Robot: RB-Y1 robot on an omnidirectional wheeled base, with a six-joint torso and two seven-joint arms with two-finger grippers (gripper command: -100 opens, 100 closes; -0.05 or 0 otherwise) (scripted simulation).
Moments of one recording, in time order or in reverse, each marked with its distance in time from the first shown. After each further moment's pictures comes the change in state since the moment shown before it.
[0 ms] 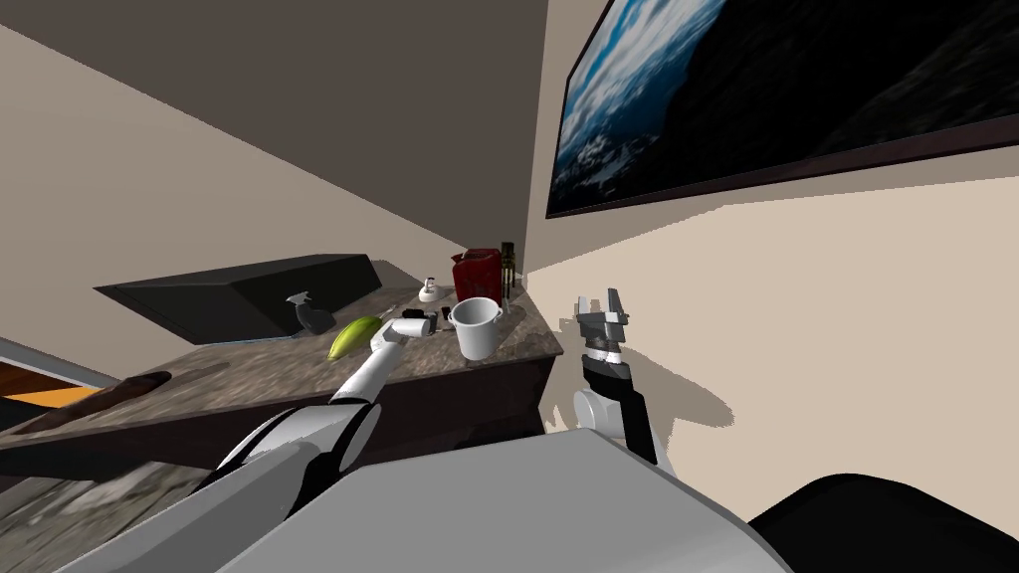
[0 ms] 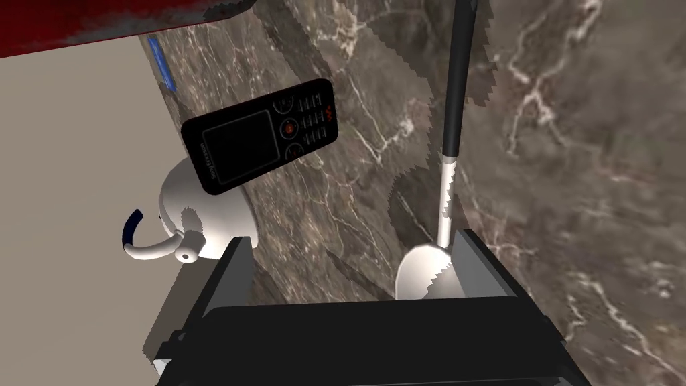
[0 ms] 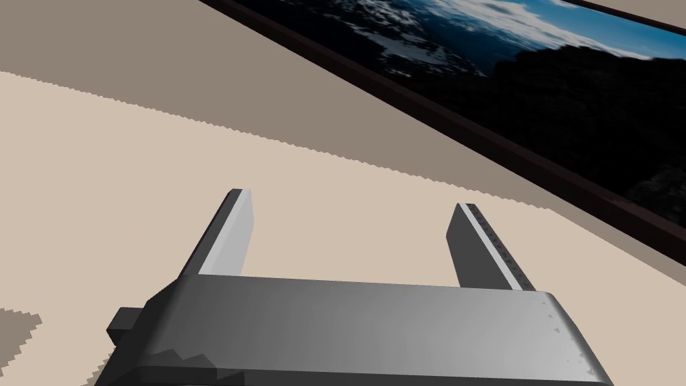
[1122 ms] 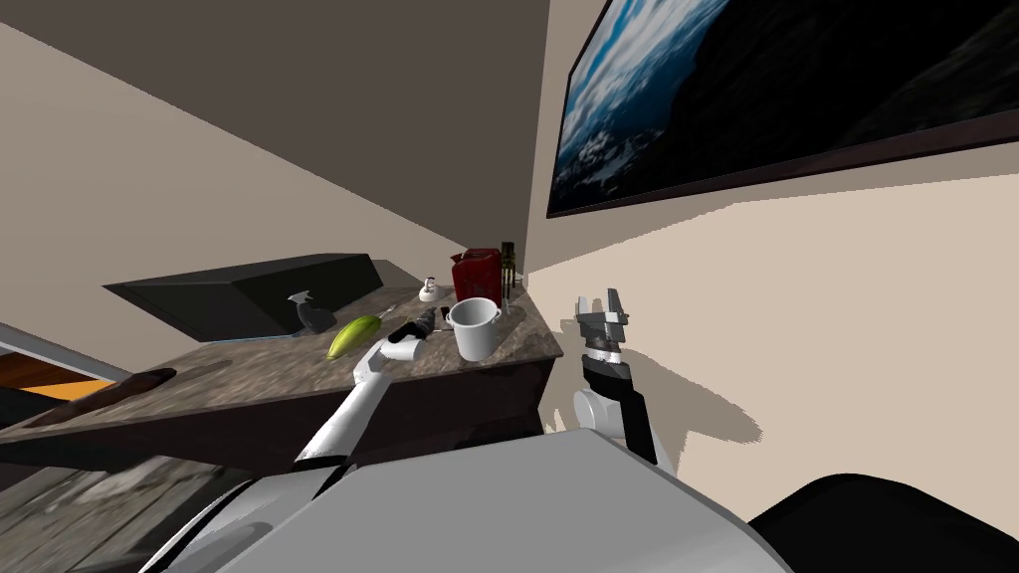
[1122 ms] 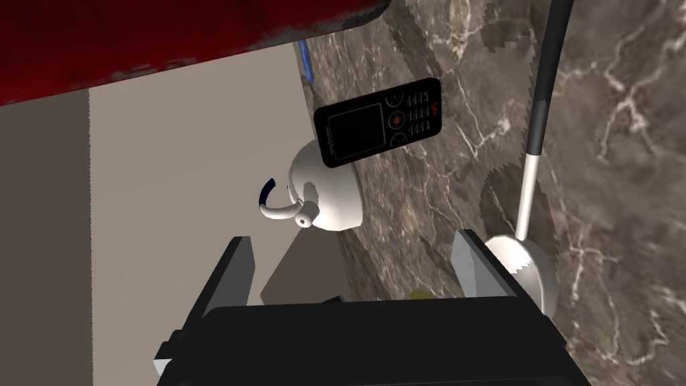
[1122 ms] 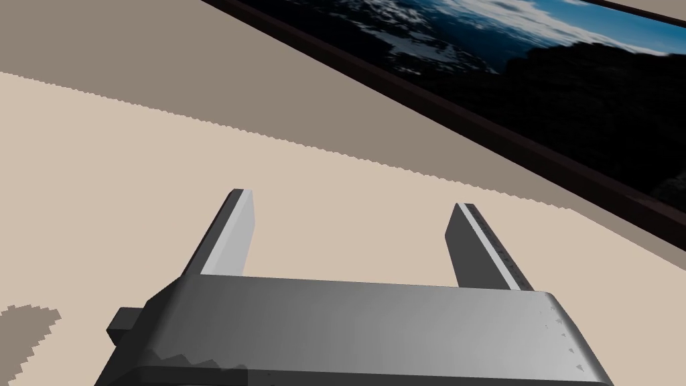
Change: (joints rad) left arm 0.278 -0.034 0.001 -0.329 -0.056 -0.325 0.000; right arm 0.000 0.000 0.000 0.000 0.000 0.000 0.000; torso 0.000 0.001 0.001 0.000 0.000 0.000
